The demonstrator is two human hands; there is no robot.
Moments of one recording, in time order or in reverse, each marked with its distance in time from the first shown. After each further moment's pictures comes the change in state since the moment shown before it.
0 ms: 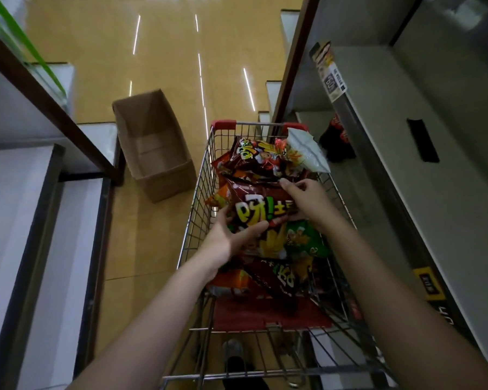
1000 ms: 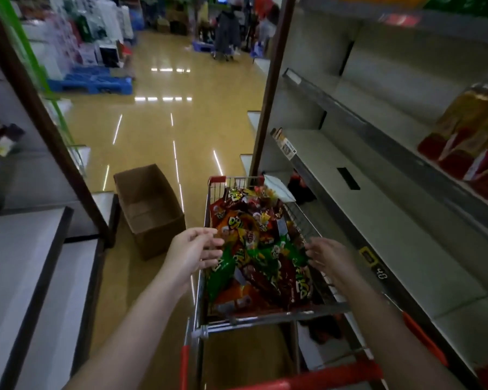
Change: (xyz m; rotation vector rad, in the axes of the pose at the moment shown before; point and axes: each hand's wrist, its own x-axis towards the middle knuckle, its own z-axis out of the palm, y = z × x) left_hand -0.187 -0.020 -0.082 -0.194 0.110 0.320; right_hand -0.230 0.042 -0.002 0.474 0.303 -0.003
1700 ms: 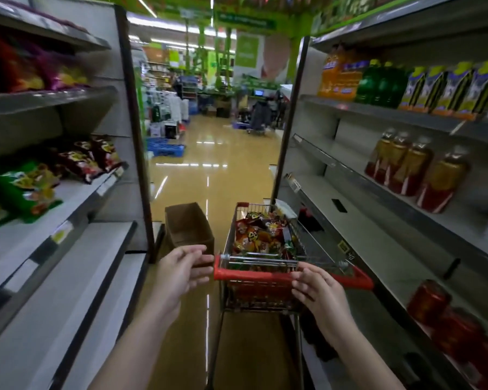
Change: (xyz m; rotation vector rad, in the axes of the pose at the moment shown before) left_hand -0.369 -0.077 -0.041 -0.120 0.208 0.305; right_hand -0.354 0.080 -0.077 0.373 -0.258 -0.259
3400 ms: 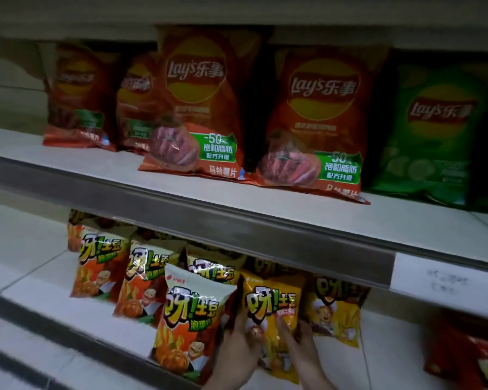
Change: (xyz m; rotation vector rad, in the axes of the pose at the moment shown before) left_hand -0.862 -0.131 -0.516 0.239 1.609 -0.500; right_hand -0.943 0.318 0.342 -0.662 -1.905 0.260
